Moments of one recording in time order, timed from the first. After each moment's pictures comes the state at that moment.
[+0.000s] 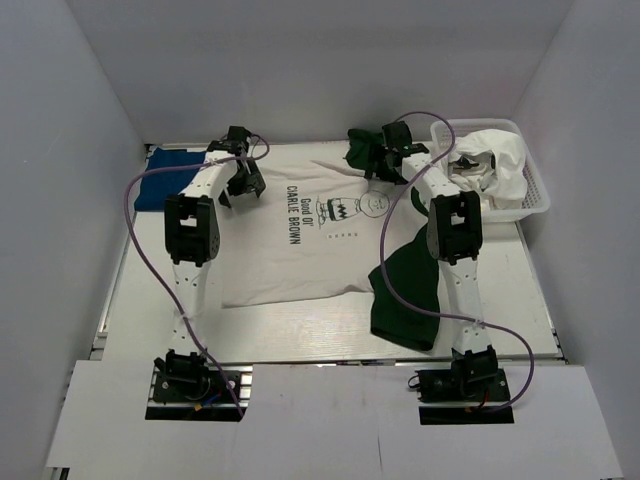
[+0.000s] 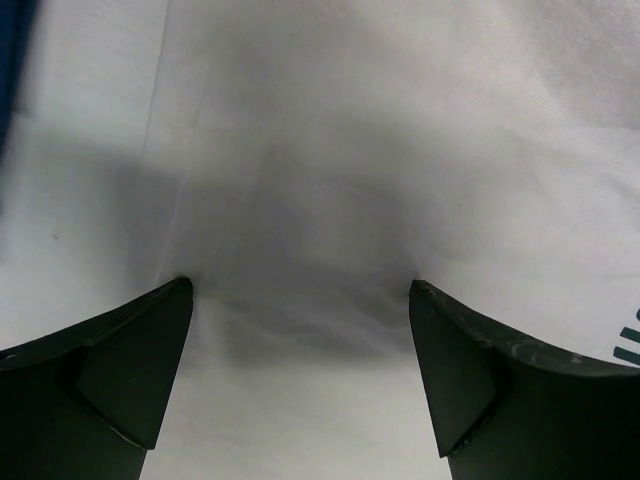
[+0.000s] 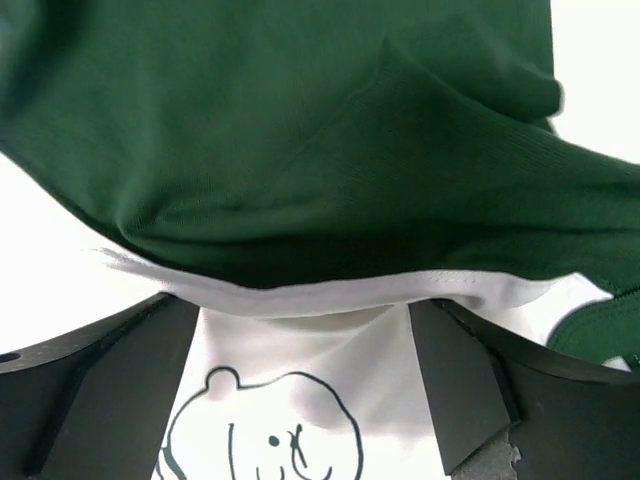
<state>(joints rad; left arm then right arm) -0.15 2.47 2.20 -0.93 -0.22 -0.52 0.27 2.51 2.21 -0.62 0.11 0.33</state>
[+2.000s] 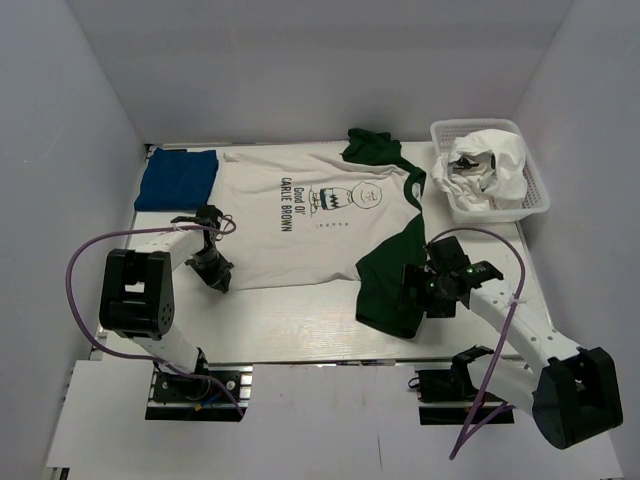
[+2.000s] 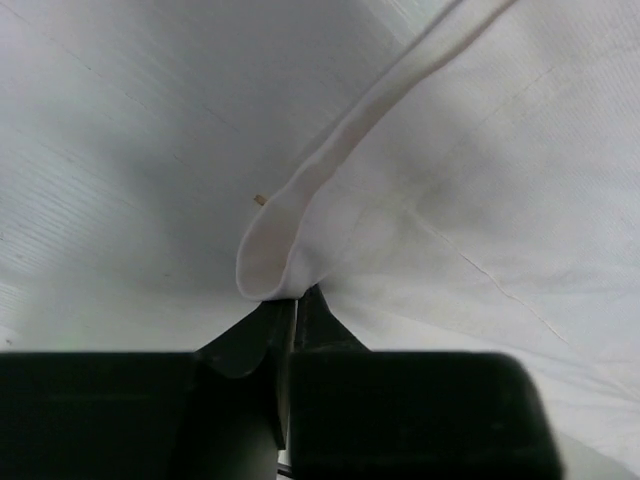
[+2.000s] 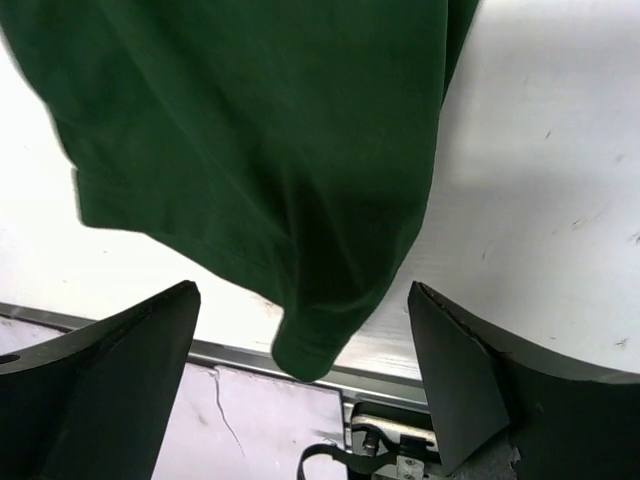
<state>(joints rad) -0.09 1.63 0.93 -0.81 -0.11 -0.83 0.37 1.04 0.63 -0.77 -0.15 0.47</state>
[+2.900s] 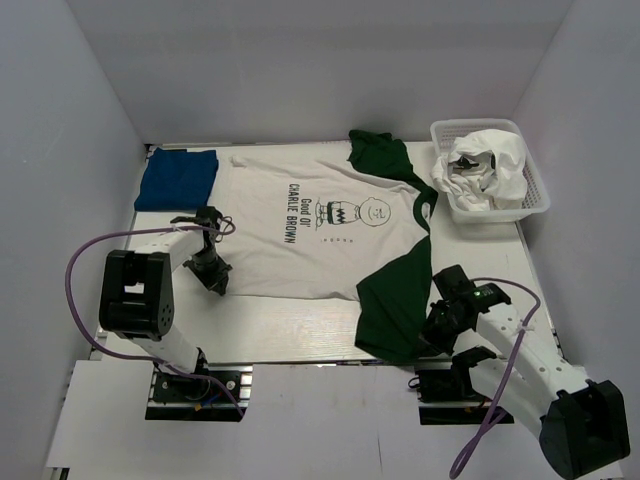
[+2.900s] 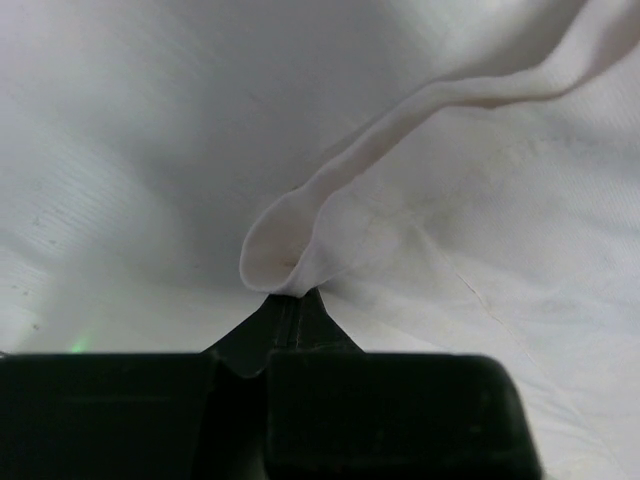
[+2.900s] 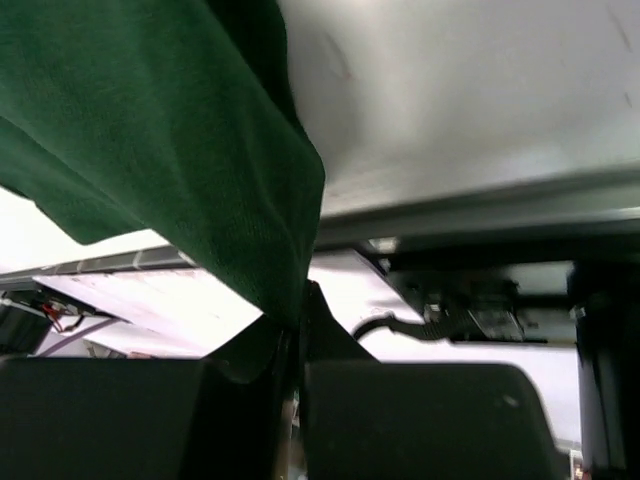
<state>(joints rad) -0.09 1.63 0.93 -0.84 -0.14 -0.84 0.37 0.87 0.46 -1.05 -0.30 0.91</state>
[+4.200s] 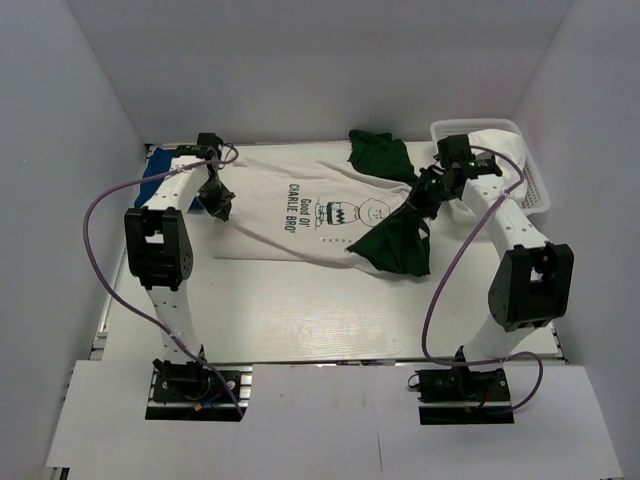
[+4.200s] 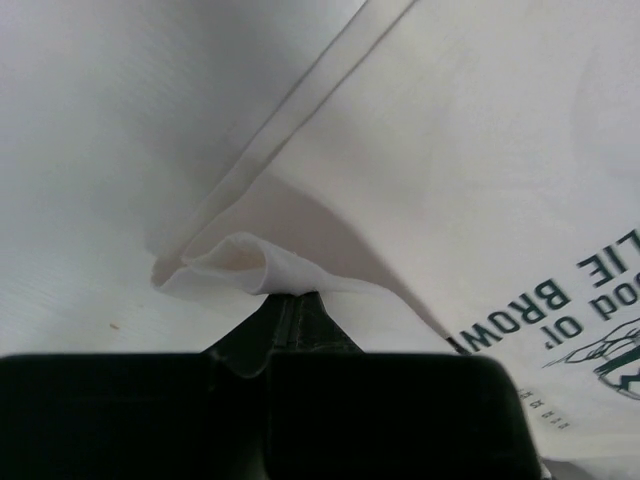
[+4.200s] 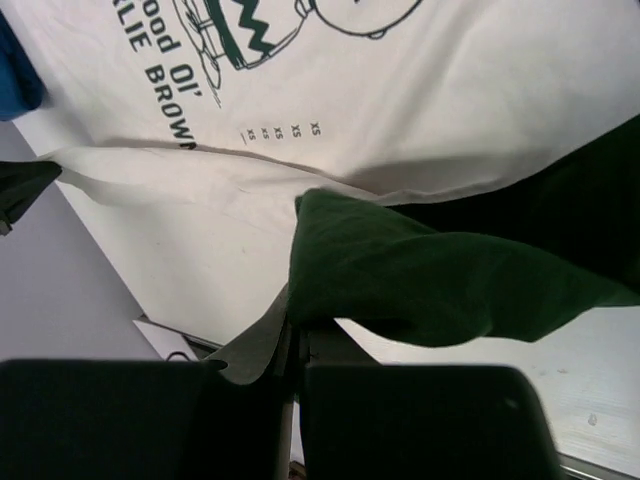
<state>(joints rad) -0.07 2.04 1.74 -1.05 -0.15 -0.76 0.17 1.66 1.45 -0.86 -0.40 0.67</state>
